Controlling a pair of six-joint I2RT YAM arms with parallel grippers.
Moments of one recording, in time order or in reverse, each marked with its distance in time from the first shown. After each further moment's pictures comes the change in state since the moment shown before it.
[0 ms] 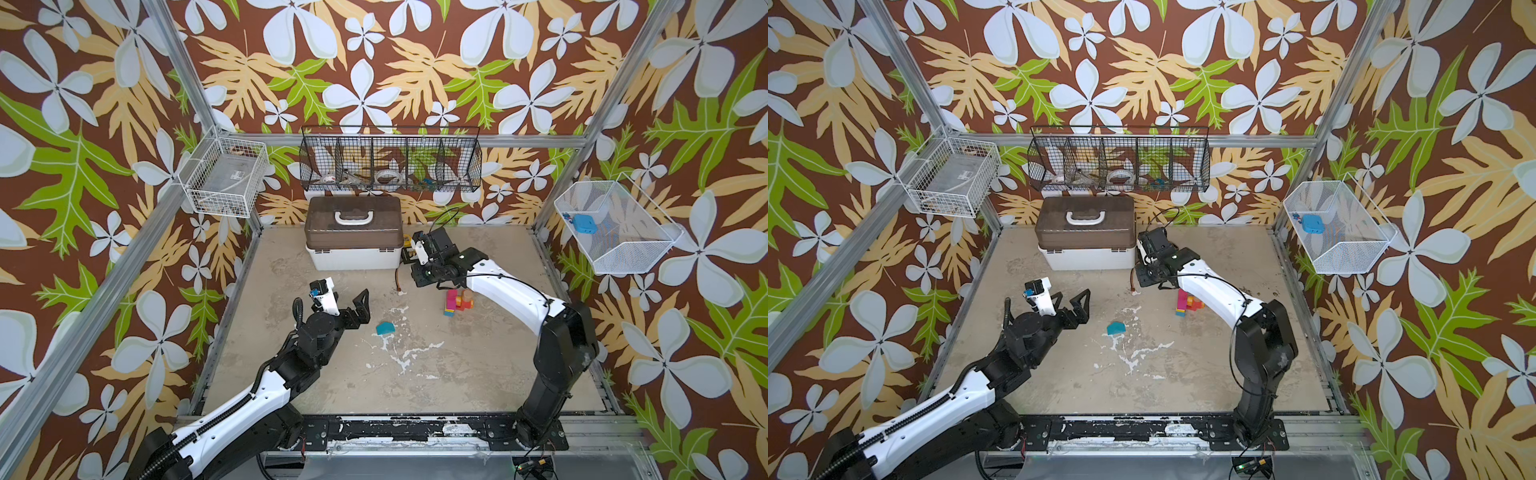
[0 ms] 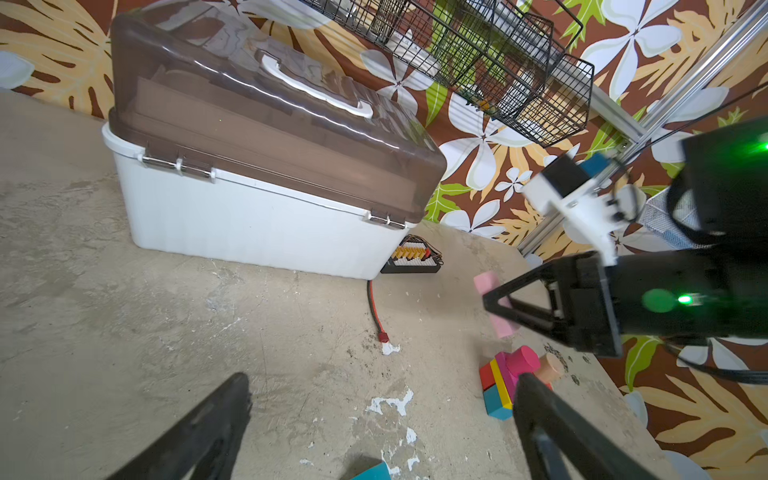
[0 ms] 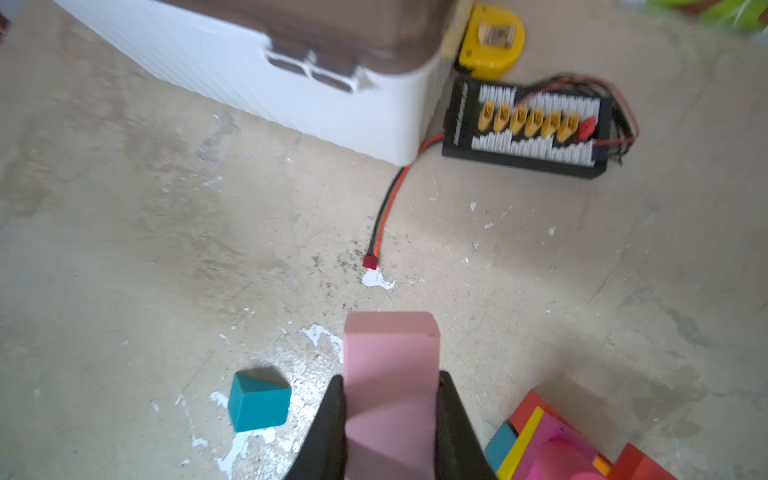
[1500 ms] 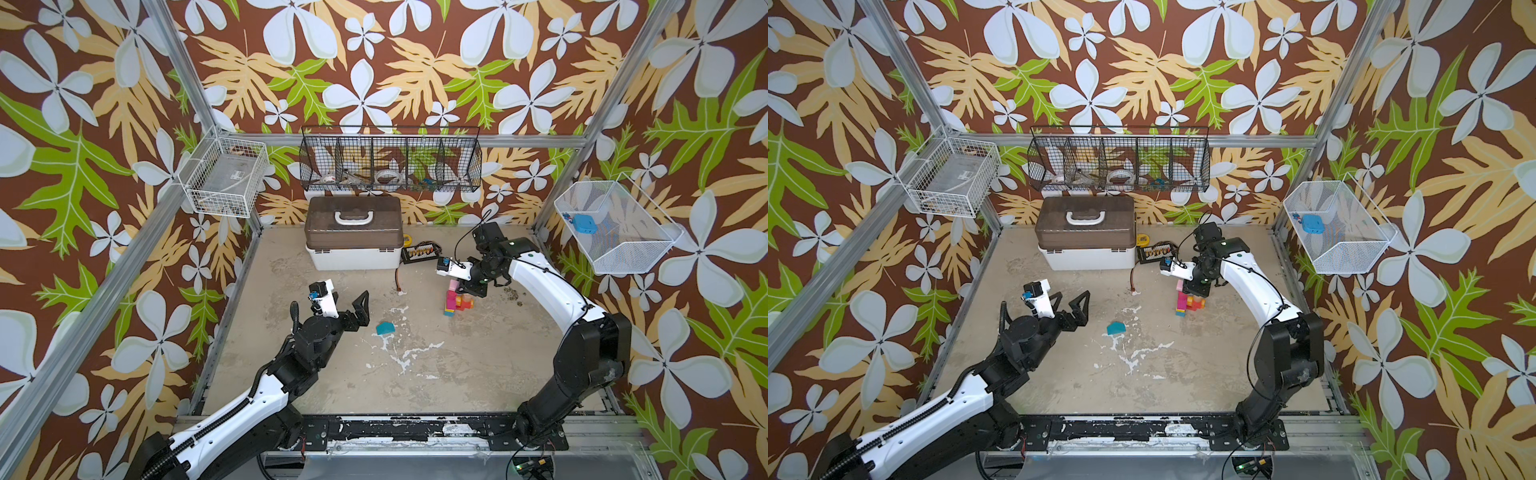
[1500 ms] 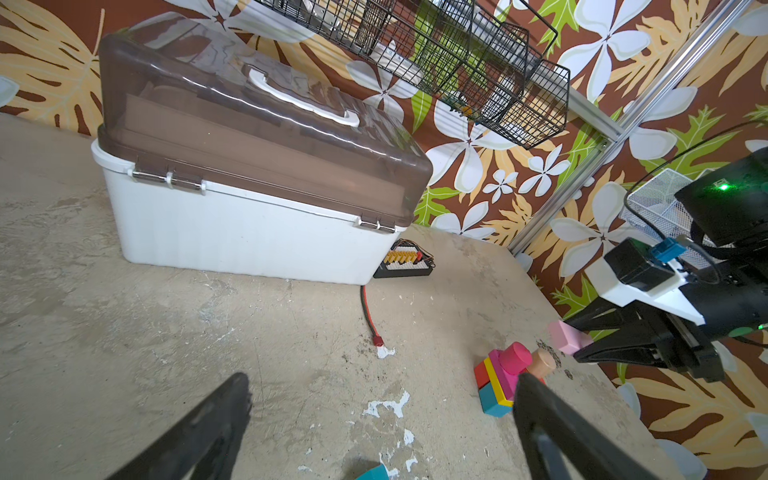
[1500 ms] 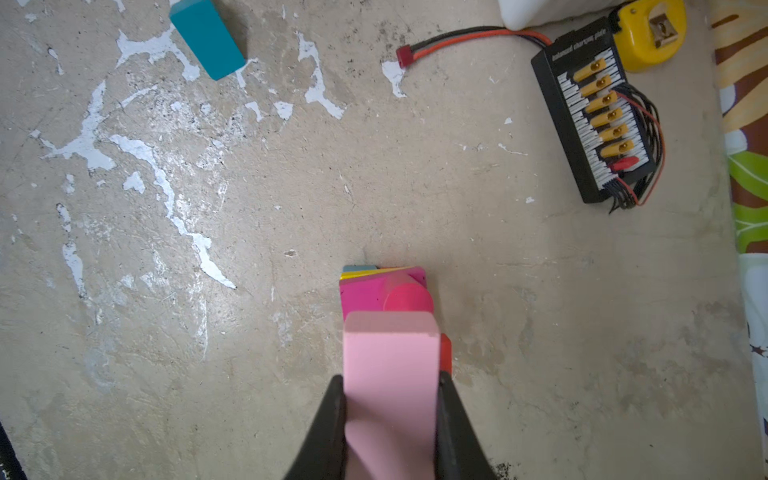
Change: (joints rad) left arm 0.000 -0.032 -0.029 0.039 0.026 0.032; right arm -0.327 -0.074 -0.040 -0.380 -0.265 -1.195
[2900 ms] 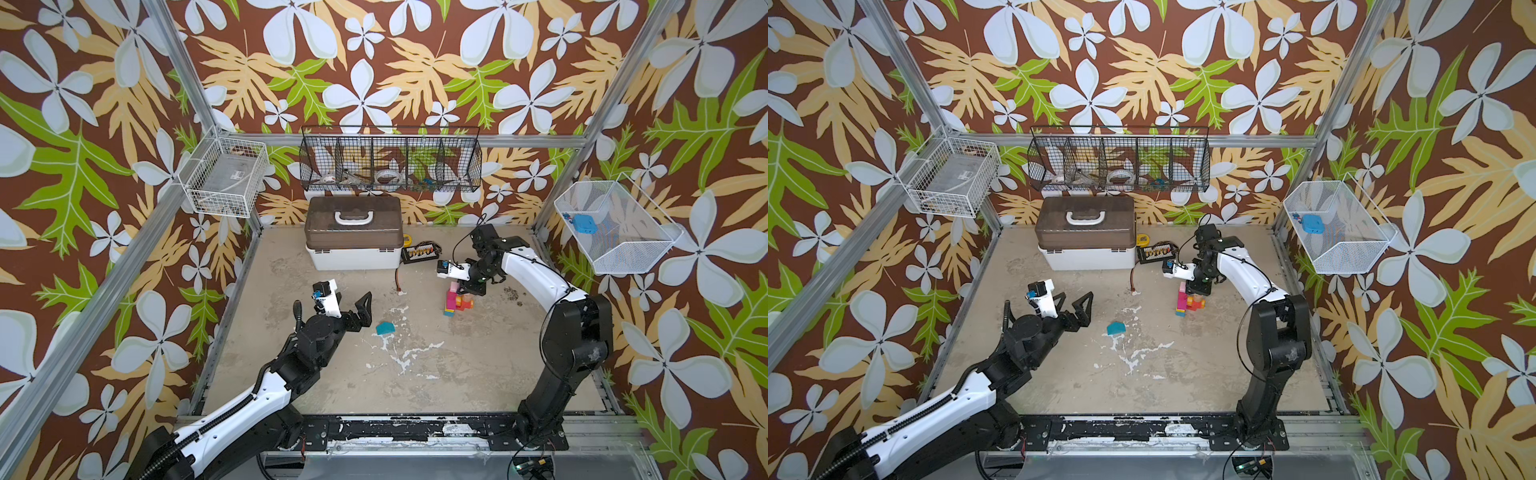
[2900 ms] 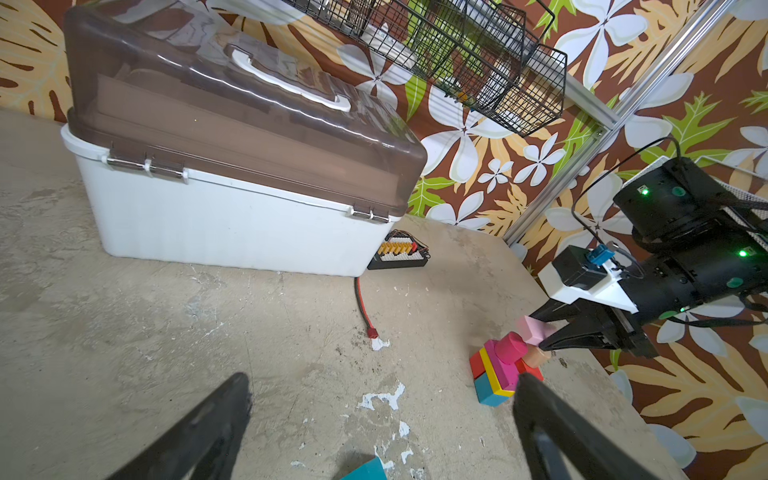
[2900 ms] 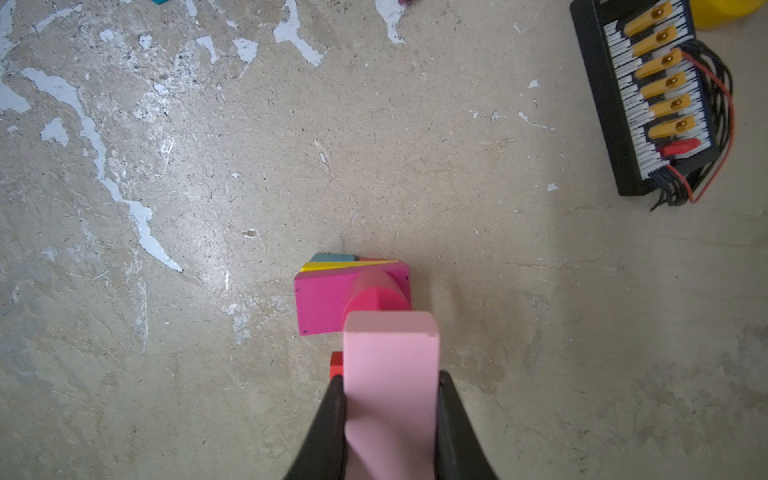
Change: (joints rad) left arm 0.000 0.038 0.000 0.023 0.030 -0.003; right arm -0.040 0.122 0.019 0.022 0.004 -0.114
